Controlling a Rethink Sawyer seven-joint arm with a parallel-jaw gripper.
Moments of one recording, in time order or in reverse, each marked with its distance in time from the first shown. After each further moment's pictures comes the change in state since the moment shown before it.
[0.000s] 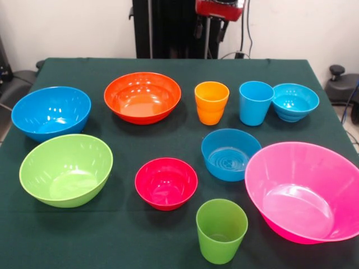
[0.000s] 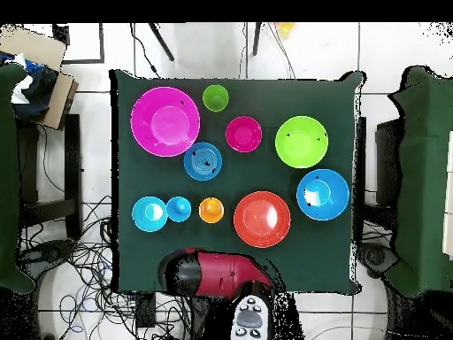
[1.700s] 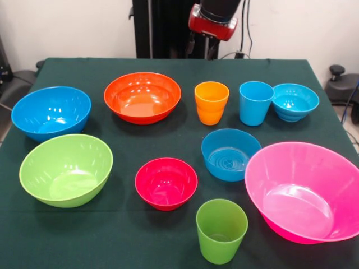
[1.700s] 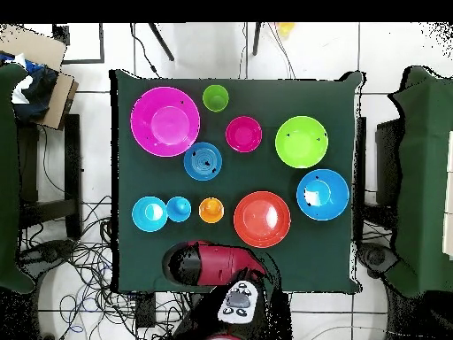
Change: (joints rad) arm 0.068 0.110 -0.094 -0.081 0.032 -0.073 0.086
